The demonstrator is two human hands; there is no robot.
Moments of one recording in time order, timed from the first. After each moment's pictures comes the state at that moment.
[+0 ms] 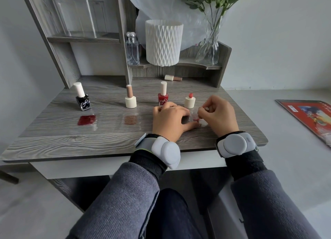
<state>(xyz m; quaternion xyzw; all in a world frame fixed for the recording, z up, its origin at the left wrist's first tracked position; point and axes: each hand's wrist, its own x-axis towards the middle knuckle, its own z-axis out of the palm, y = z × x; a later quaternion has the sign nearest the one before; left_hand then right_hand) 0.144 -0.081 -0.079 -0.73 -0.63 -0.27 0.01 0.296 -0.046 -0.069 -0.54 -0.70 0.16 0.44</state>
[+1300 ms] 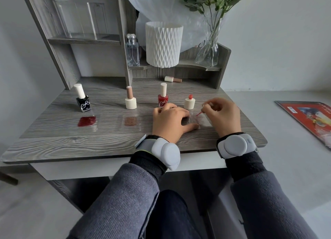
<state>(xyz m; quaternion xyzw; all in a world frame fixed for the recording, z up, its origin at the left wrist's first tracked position) 0.144 -0.082 -0.078 -0.73 -0.63 -0.25 0.00 0.299 -0.045 -0.068 -0.56 -0.66 0.16 0.48</state>
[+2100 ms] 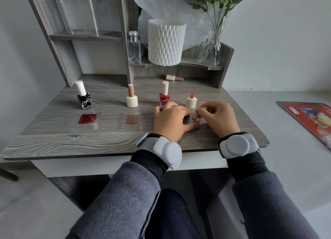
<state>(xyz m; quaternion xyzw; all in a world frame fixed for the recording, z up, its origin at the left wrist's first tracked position) 0.145 -0.082 -0.077 -0.73 -0.64 -0.24 0.01 0.295 -0.047 -0.068 -0.53 -0.73 0.17 0.41</state>
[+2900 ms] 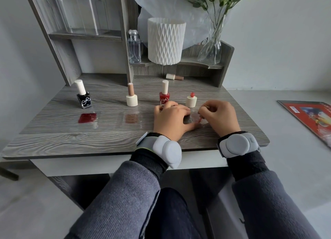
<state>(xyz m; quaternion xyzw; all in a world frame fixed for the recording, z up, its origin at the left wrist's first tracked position) 0.145 -0.082 -0.077 -0.73 -0.64 -0.23 0.01 0.296 -0.046 -0.069 -0.54 -0.71 0.17 0.42</state>
